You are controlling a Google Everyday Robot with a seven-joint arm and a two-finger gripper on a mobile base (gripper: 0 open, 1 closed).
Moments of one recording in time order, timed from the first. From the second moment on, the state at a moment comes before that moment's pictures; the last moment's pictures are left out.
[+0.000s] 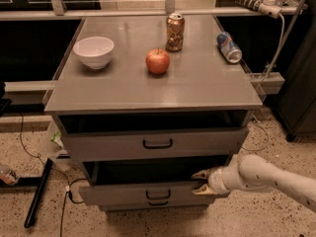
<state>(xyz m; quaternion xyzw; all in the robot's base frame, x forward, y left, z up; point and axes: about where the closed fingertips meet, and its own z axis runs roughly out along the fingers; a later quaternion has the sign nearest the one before) 0.524 -0.177 0.421 -0.70 0.62 0.10 0.34</state>
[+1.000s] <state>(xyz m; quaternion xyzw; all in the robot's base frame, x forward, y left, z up) 0.505 -0.189 0.413 -0.70 0.63 0.11 0.34</state>
